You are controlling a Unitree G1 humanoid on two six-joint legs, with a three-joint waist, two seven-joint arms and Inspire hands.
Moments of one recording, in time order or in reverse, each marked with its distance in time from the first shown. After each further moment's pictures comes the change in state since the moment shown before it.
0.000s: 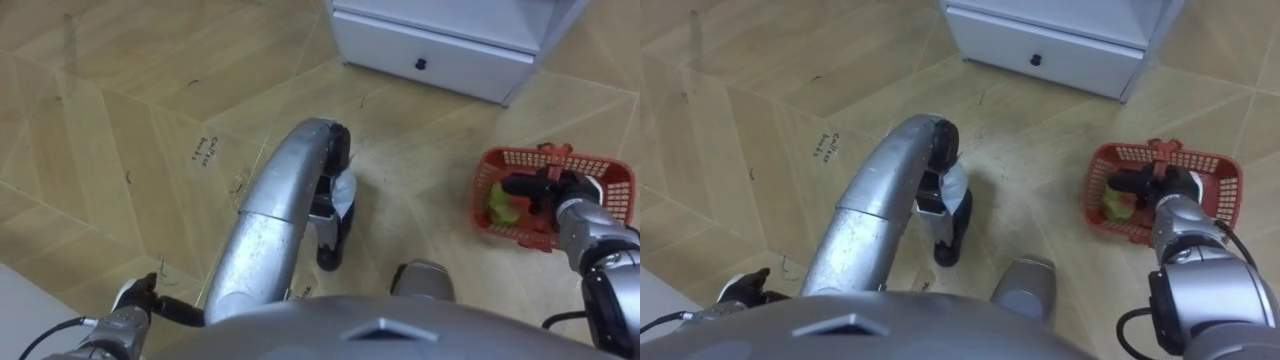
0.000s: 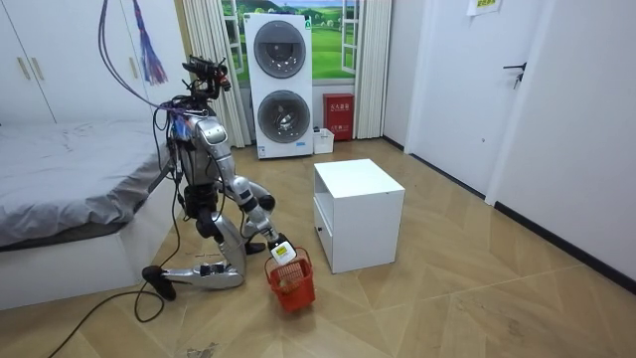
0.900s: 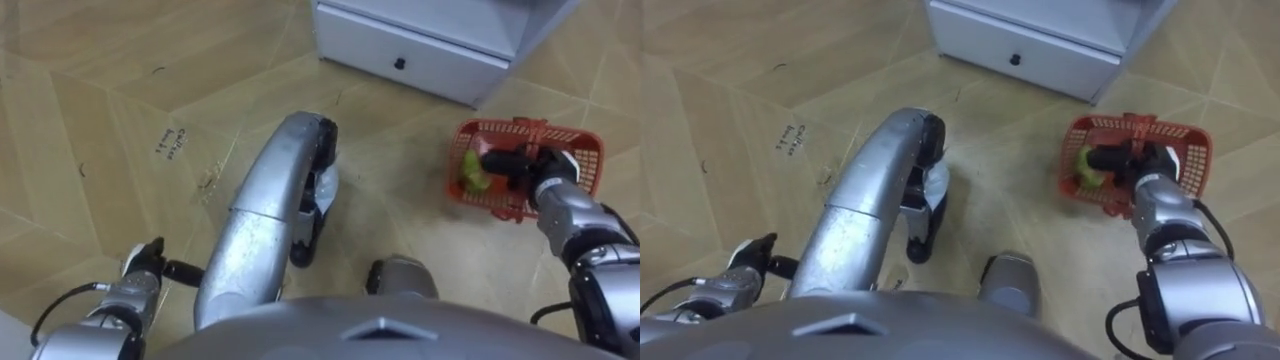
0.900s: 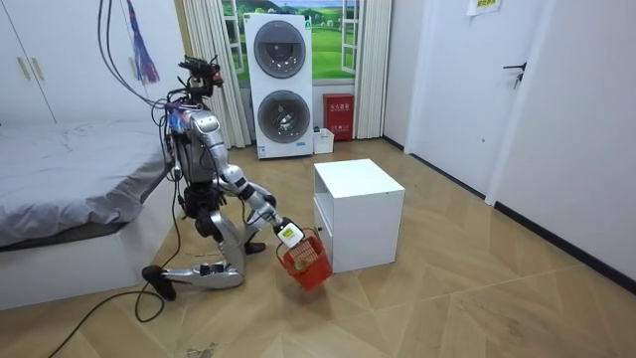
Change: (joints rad) left arm -0.142 -0.032 0.043 0.002 0.000 0.005 0.034; right arm -0.011 0.045 0.024 -0.186 -0.001 0.000 -0.023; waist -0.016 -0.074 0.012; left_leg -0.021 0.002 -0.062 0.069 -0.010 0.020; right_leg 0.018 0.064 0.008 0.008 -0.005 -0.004
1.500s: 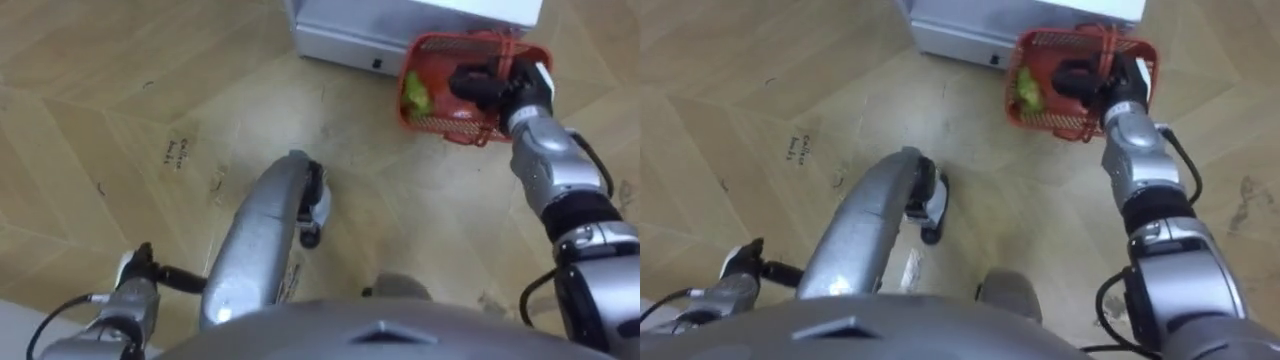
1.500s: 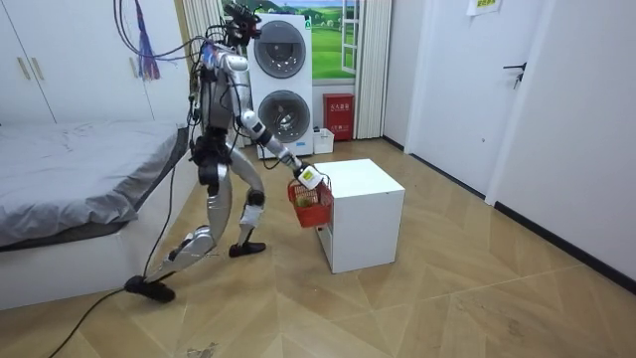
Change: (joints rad) left arm 0.117 -0.013 0.091 -0.073 0.015 0.018 0.107; right arm 0.030 0.066 0.008 -0.444 -0.056 0.038 -0.024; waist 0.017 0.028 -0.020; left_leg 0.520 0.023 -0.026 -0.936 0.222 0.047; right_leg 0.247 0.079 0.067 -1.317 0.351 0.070
